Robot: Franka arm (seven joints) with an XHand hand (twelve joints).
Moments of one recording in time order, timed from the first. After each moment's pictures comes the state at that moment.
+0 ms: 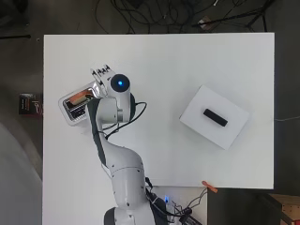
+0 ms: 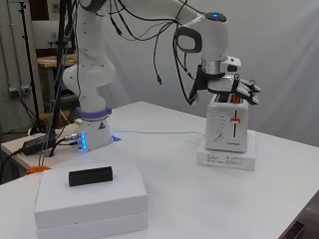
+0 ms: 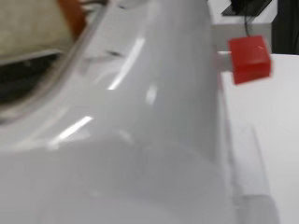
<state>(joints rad) 0.18 0.10 0.06 -2.01 0.26 2.04 -1.27</state>
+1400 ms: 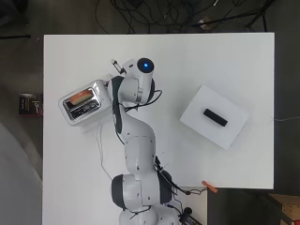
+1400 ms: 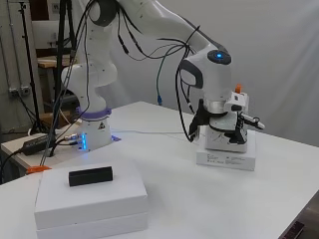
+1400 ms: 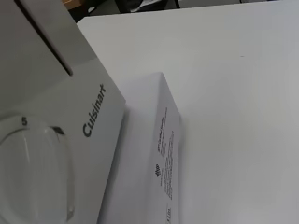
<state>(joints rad) 0.03 0.39 0.05 -1.85 0.31 2.07 -1.51</state>
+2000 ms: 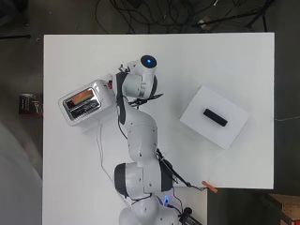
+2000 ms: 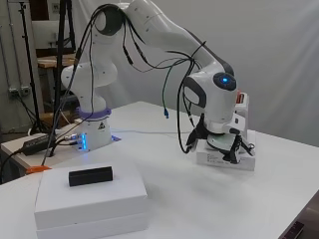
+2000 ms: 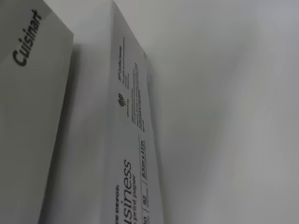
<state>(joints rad) 0.02 0.52 0.05 -1.78 0.31 2.00 -1.35</state>
